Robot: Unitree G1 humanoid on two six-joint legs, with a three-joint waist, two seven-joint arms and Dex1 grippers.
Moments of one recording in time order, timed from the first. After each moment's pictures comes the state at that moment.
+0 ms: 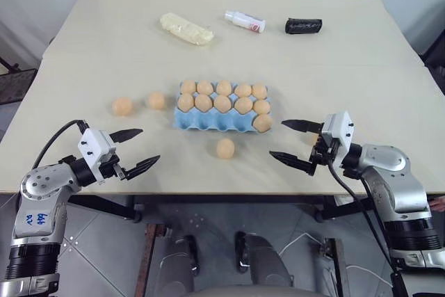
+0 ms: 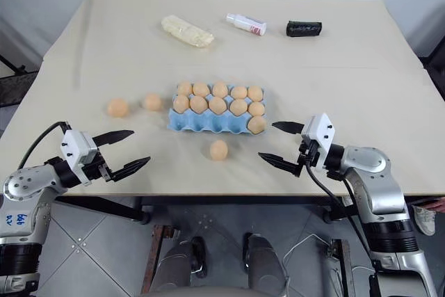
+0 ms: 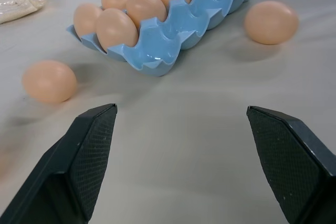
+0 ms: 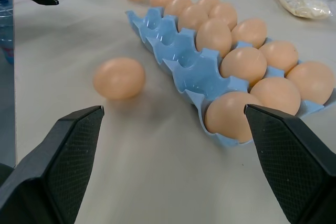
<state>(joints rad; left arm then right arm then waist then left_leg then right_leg) -0.11 0.69 0.25 0.01 -0.36 0.01 -0.93 -0.31 -0.62 -0.04 -0.03 0.42 0.15 1.06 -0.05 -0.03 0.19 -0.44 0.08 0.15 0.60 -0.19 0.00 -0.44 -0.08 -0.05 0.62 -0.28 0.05</state>
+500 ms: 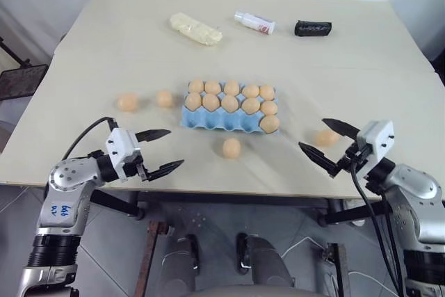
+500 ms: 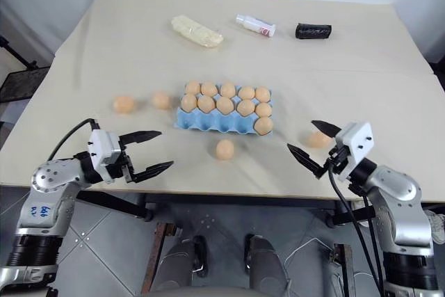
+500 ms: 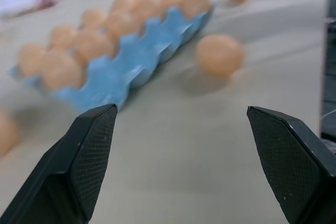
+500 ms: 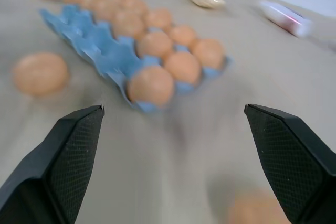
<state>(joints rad) -0.23 0.60 0.07 -0.03 -0.35 -0.03 -1.01 0.01 -0.58 -0.30 -0.21 0.43 0.15 0.78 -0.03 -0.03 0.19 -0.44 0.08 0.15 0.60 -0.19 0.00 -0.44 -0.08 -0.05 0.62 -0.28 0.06</state>
